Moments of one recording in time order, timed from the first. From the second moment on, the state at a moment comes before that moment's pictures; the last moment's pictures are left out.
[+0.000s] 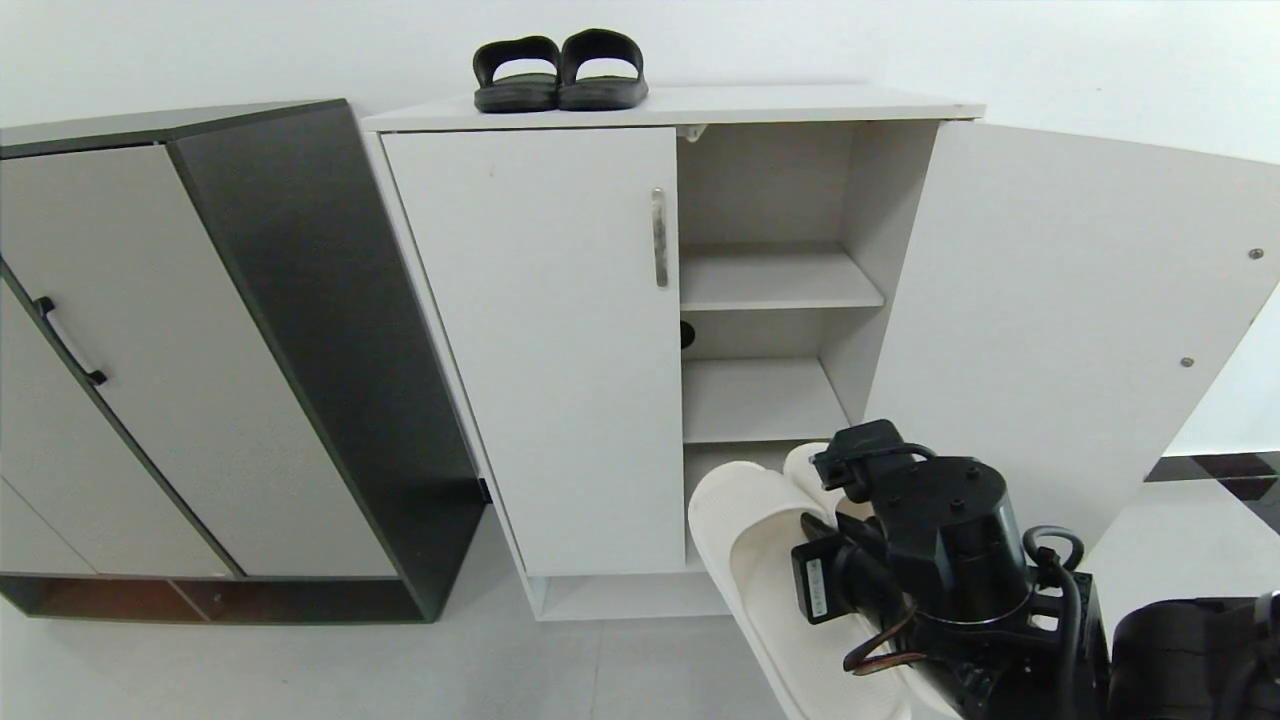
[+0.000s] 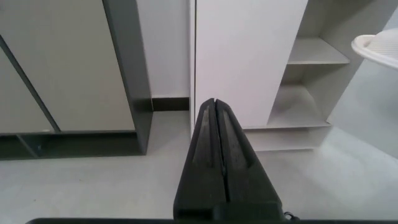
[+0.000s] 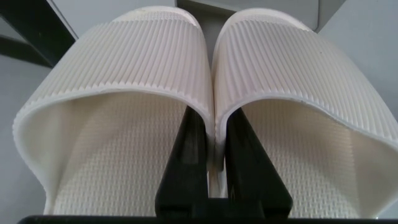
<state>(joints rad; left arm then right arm) 0.00 0.00 0.00 0.00 0.00 -0.02 0.90 1.78 -0.70 -0.66 -0.60 0.19</state>
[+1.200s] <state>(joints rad) 0.00 0.00 0.00 0.00 0.01 -0.02 0.89 2.08 -0.93 -0.68 -0.68 0.28</state>
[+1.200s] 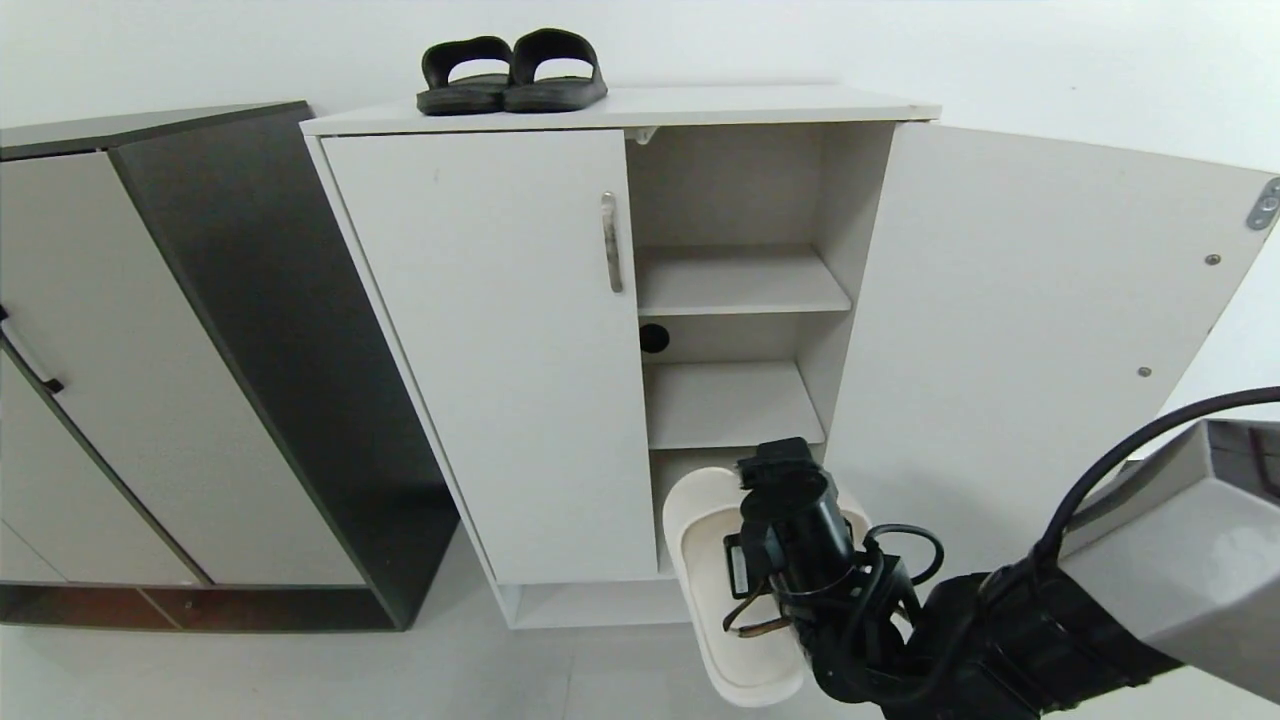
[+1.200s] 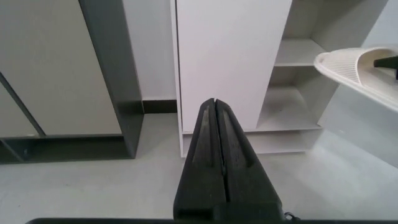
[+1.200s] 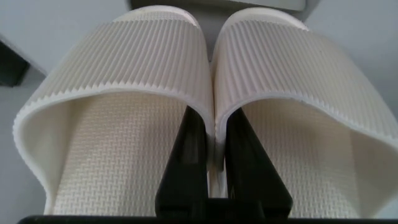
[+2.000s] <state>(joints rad) 0.00 0.00 0.00 0.00 0.01 -0.02 0.84 2.22 -0.98 -0.97 -0.77 0.19</state>
